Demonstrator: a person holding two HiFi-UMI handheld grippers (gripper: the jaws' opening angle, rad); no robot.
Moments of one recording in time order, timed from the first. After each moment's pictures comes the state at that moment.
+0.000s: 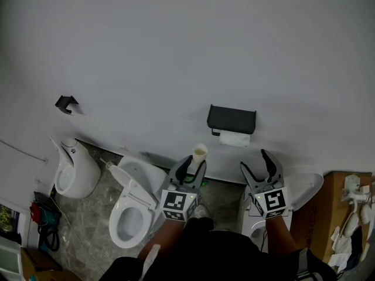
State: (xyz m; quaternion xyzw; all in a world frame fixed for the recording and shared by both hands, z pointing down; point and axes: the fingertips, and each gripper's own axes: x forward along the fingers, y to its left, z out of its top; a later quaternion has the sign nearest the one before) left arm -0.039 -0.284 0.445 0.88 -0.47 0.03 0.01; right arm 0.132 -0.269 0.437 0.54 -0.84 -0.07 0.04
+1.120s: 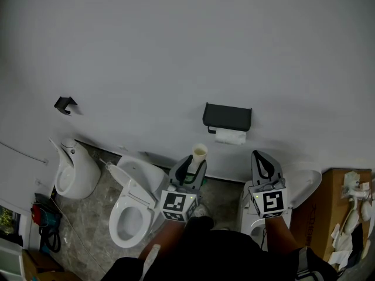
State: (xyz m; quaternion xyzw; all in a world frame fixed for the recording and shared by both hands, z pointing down) left arm -0.023 -0.272 0.442 0.88 -0.47 0.02 0.01; right arm 0.149 -0.259 0.411 0.58 -0.81 -0.12 0.05
